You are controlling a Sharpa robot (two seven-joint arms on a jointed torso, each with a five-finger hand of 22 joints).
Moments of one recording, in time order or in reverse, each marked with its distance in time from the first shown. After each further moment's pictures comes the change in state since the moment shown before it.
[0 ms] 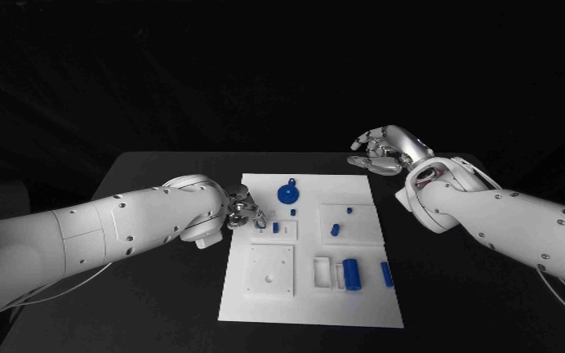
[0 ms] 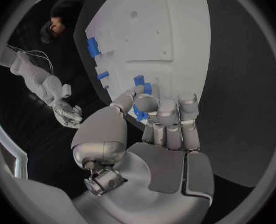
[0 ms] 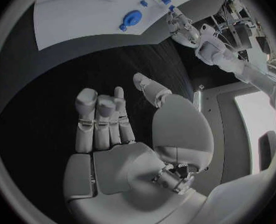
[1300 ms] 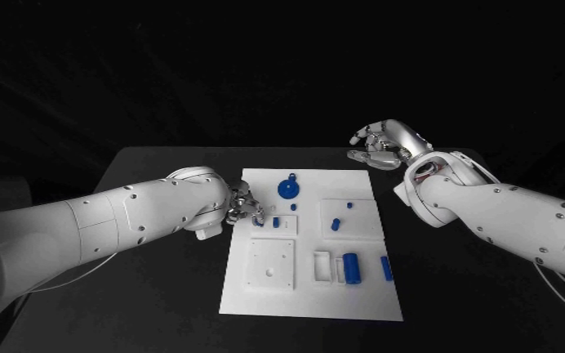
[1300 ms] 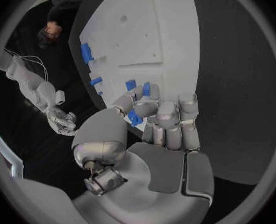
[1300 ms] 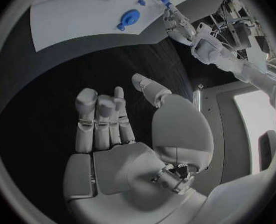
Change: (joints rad) left arm -0.001 0.048 -0.006 -0.080 -0.025 0.088 -0.016; left_hand -0.035 0.022 -0.002 0.005 -0.062 0.004 -0.003 0.010 0.001 0.003 -0.003 0.081 0.013 0.017 0.006 0.023 0.001 0.000 0.000 0.000 0.008 0.000; right arm 0.000 0.008 0.000 -0.002 0.006 0.001 0.005; right_hand 0.004 0.004 -0.008 0.003 0.088 -0.001 0.002 0.000 0.000 -0.004 0.004 0.000 -0.004 0.000 0.000 0.000 0.002 0.000 0.000 0.004 0.000 0.000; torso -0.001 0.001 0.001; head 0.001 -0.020
